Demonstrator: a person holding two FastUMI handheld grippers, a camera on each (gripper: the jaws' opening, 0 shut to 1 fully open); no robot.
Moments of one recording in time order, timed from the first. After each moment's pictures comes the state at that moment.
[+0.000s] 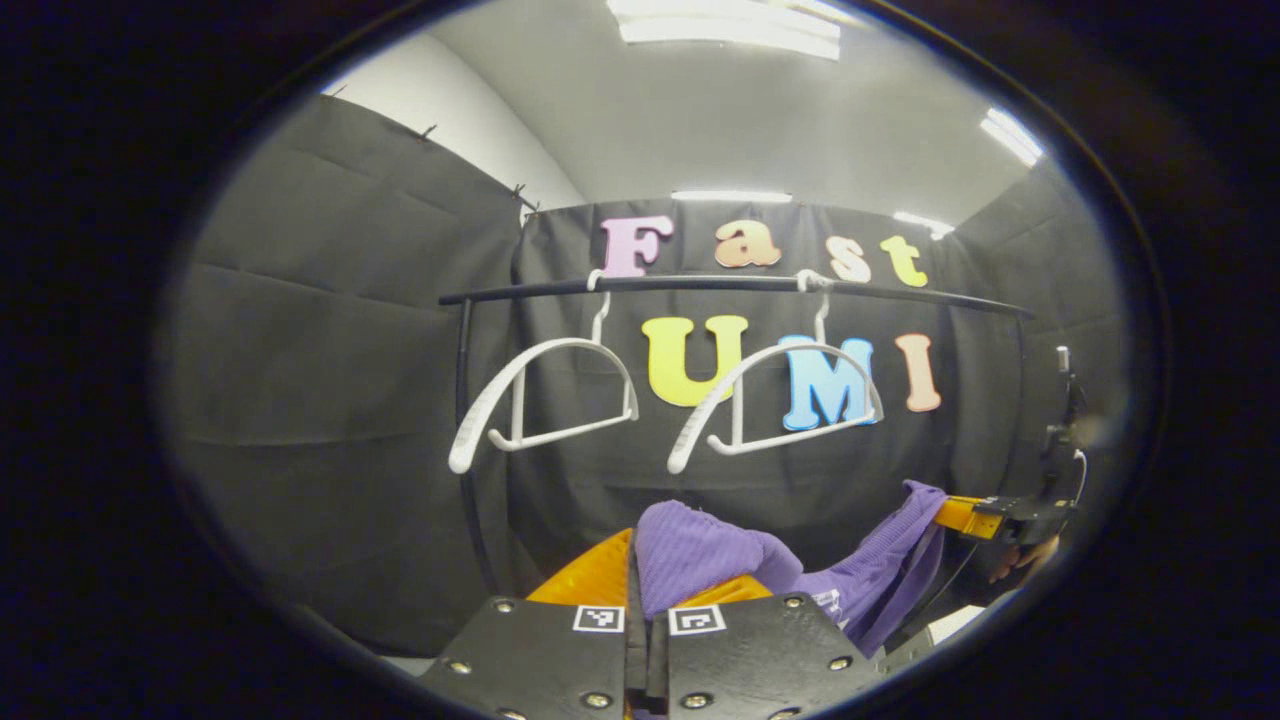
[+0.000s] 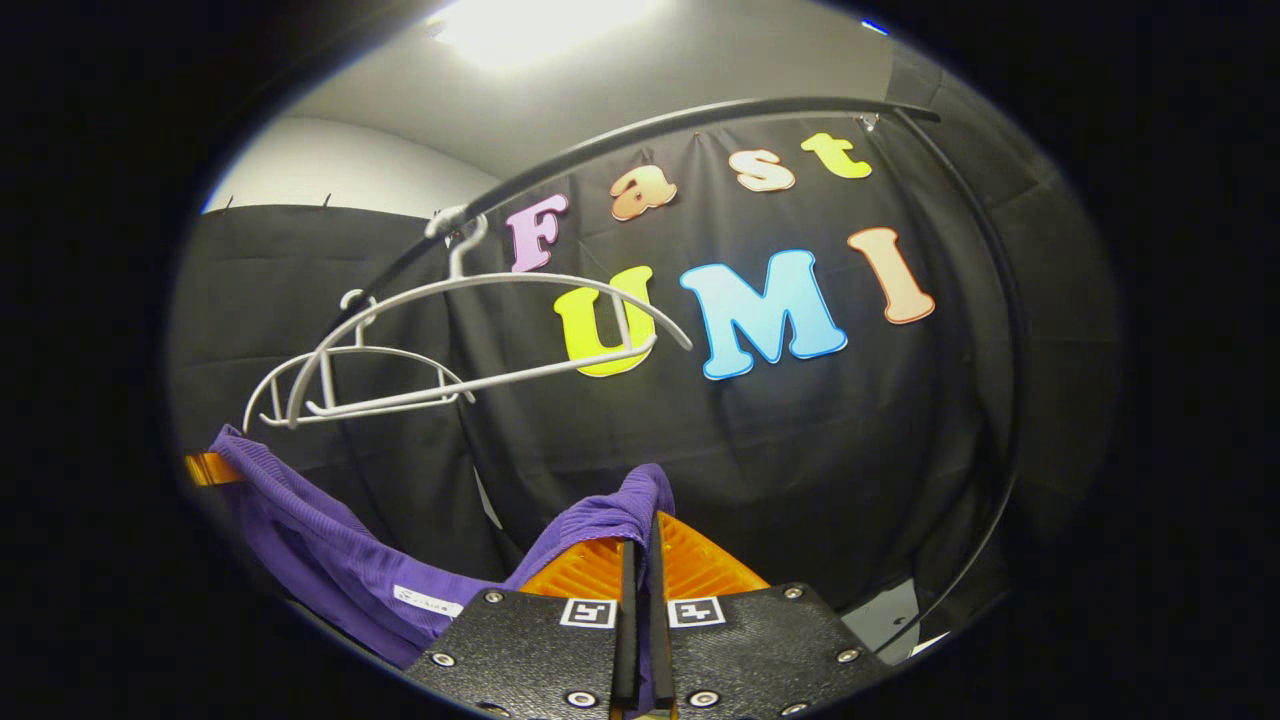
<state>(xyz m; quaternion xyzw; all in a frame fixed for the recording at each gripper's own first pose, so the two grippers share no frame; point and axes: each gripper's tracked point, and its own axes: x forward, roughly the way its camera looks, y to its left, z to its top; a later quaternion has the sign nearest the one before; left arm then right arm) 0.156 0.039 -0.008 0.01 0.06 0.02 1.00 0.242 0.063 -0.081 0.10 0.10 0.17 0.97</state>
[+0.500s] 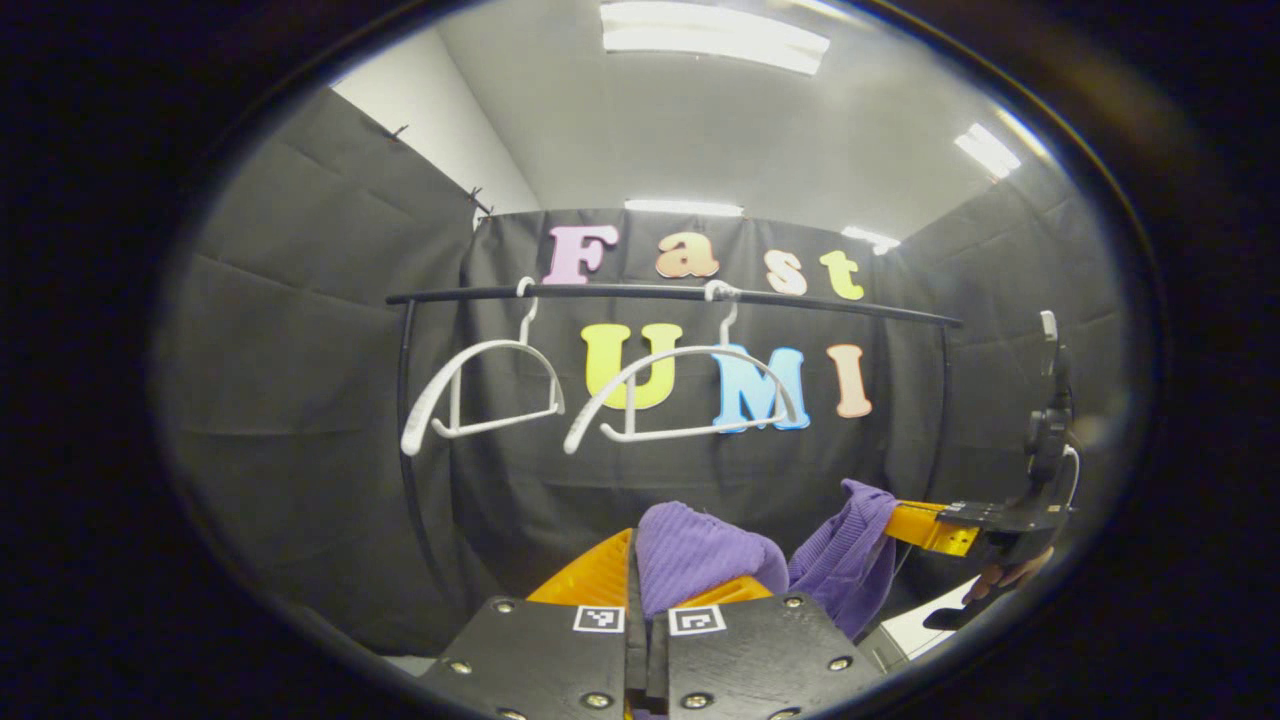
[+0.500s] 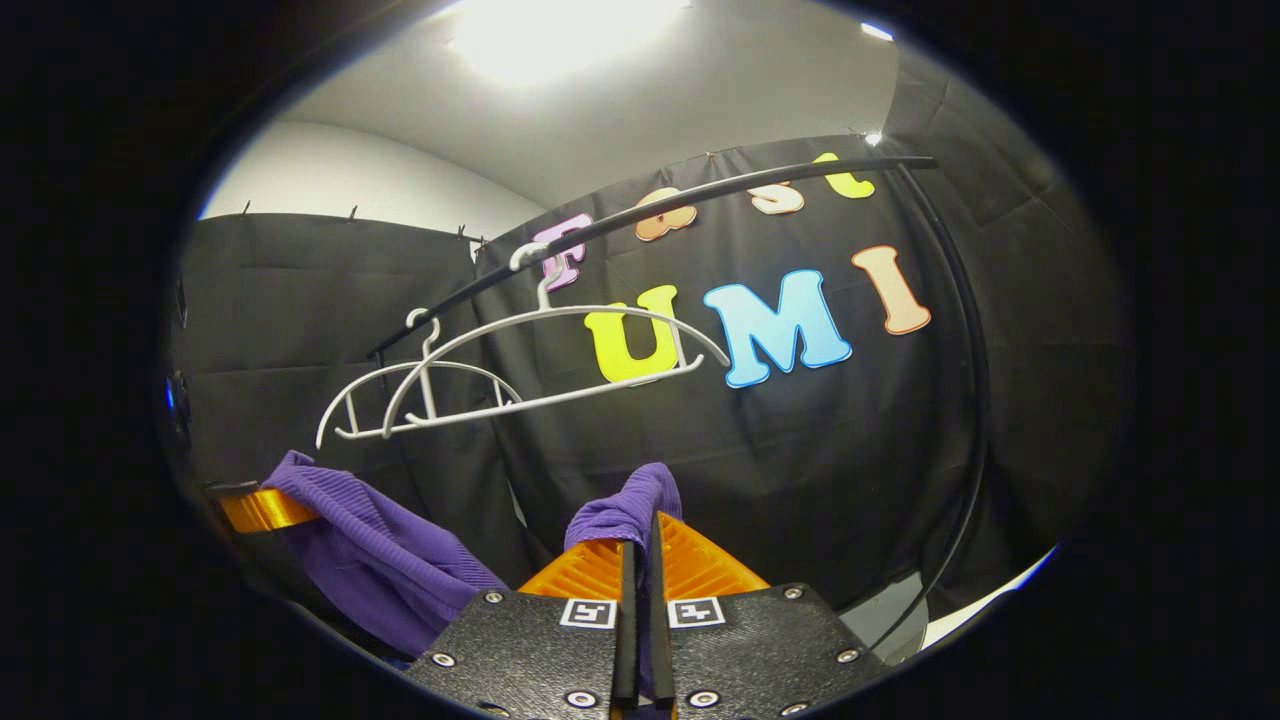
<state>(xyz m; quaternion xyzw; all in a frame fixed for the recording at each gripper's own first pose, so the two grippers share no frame) 0.121 -0.020 -0.017 -0.01 0.06 -0.07 1.00 0.158 0.086 -0.054 0.11 0.09 0.18 0.97</state>
